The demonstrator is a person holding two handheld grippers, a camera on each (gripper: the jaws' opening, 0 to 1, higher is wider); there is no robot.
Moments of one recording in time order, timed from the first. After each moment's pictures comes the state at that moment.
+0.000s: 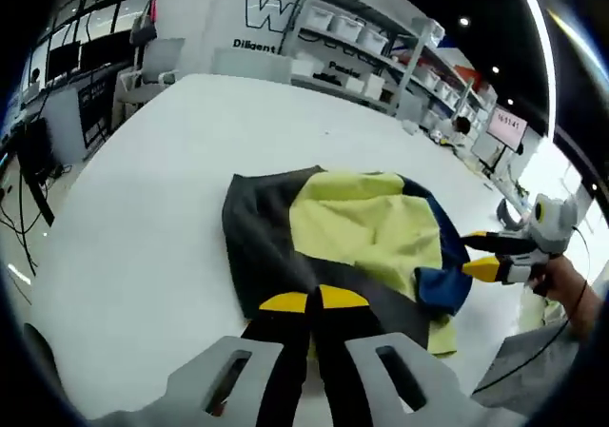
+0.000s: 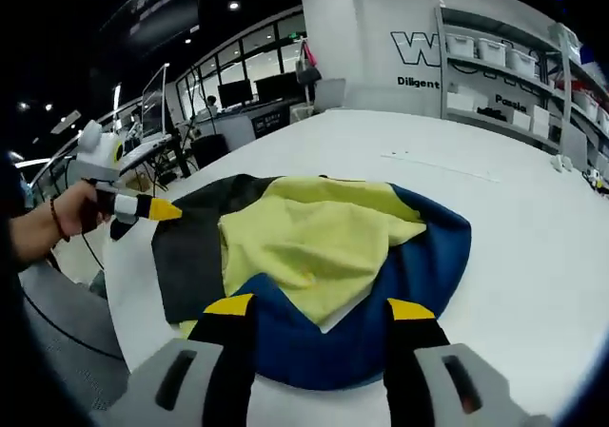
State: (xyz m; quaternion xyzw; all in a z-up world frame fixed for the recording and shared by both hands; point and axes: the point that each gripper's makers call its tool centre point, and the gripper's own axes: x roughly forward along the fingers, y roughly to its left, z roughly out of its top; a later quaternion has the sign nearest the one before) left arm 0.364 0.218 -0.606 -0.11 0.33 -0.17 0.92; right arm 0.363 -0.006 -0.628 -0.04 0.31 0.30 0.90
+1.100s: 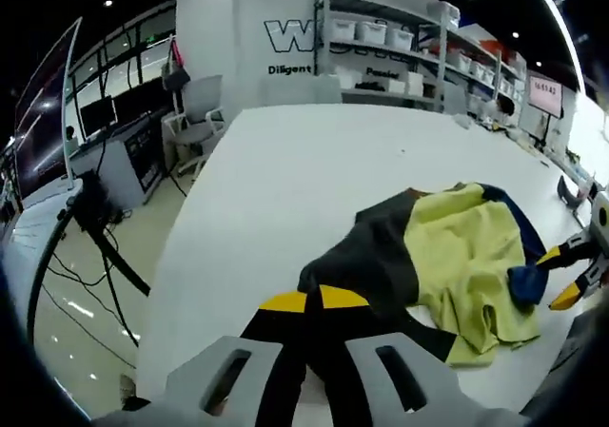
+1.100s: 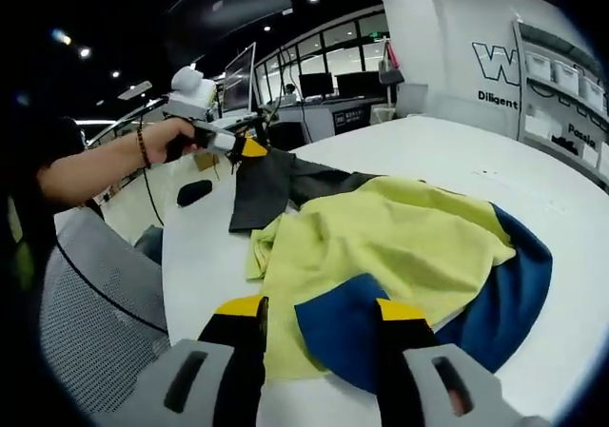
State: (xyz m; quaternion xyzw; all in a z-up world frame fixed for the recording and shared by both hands) left arm 0.409 0.325 -0.612 0.02 0.32 -0.05 0.94; right arm 0.314 0.061 -0.625 -0.06 0.29 0.47 0.83
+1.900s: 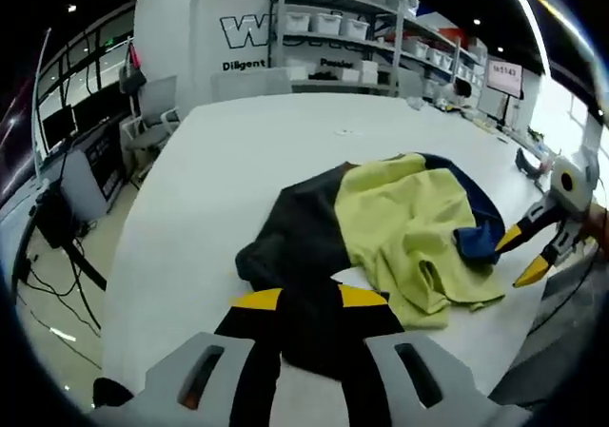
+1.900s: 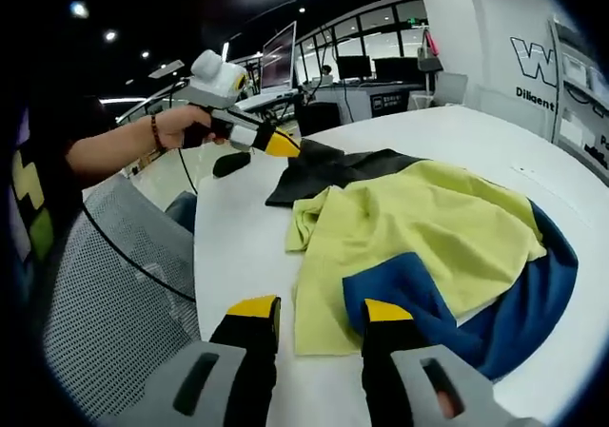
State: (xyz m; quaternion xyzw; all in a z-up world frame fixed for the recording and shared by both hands) left arm 0.358 0.263 -0.613 0.01 0.33 -0.18 0.93; right arm 0.281 0.063 -0.639 -0.10 0.32 0.52 0.78
